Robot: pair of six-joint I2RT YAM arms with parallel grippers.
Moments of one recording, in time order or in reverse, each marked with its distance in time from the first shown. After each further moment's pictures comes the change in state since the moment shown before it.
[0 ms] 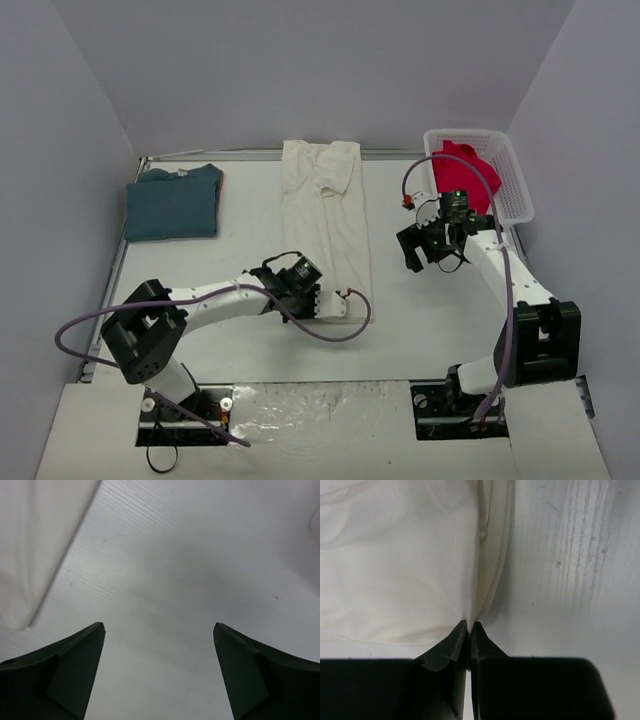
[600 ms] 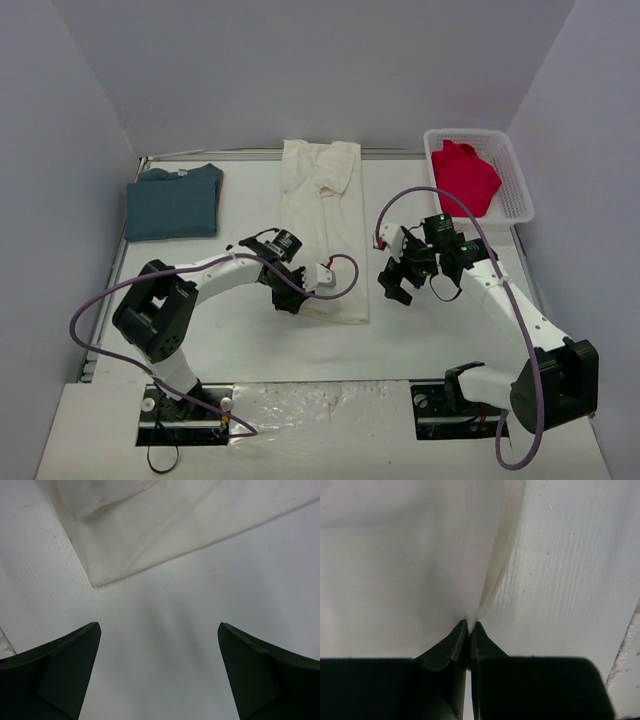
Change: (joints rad) left arm 0.254 0.111 0.135 -0.186 0.405 -0.035; right arm 0.151 -0.237 -0.135 -0.029 -0.294 -0.305
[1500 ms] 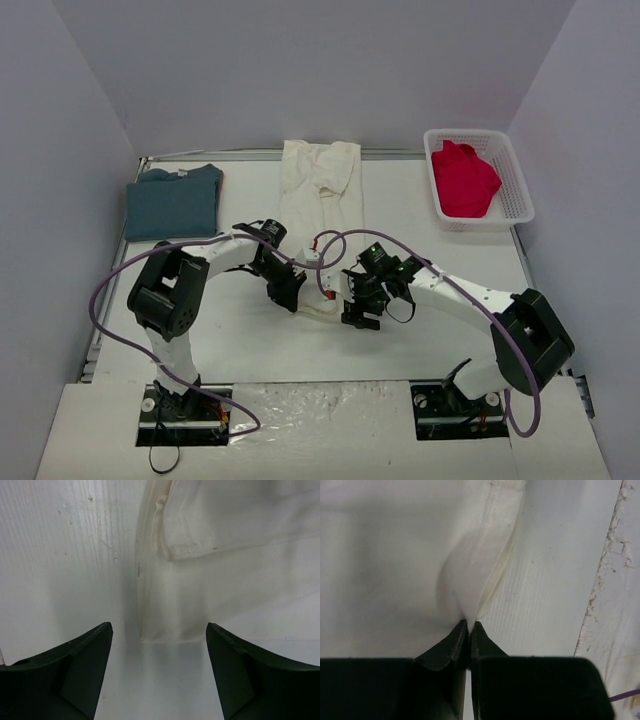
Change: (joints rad) left arm 0.161 0.156 0.103 -0.118 0.294 -0.025; right arm 0.427 0.204 -0.114 0.183 0.101 -0.096
